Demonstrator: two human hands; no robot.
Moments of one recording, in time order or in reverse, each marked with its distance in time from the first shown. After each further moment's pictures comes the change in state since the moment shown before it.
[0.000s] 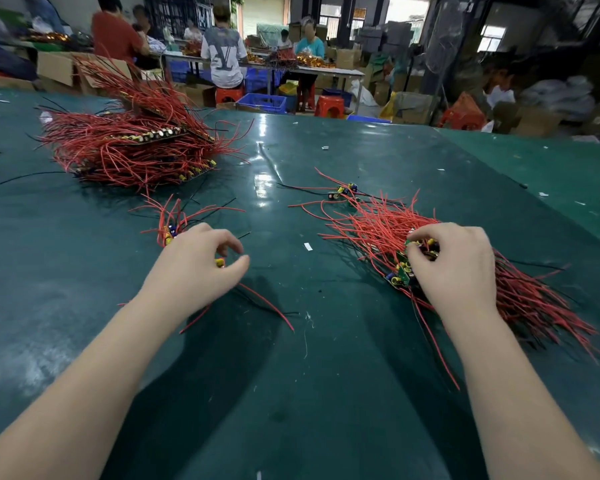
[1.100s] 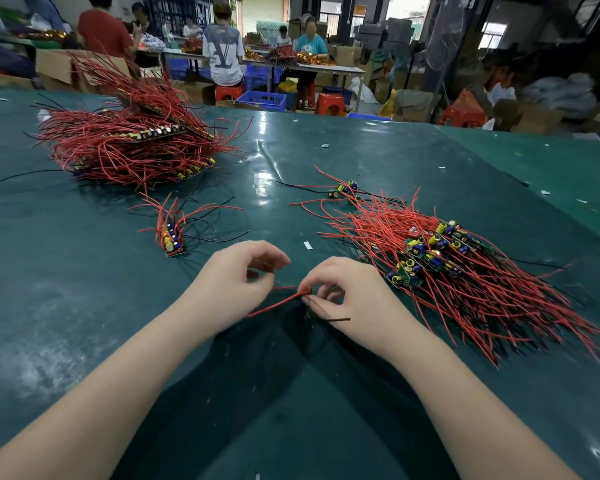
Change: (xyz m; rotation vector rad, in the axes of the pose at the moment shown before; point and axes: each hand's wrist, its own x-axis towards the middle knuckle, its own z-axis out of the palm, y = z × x) left_hand -0.020 0.031 0.014 -0.429 -0.175 0.114; right_hand -0.042 -0.067 0.024 0.513 -0.569 -0.330
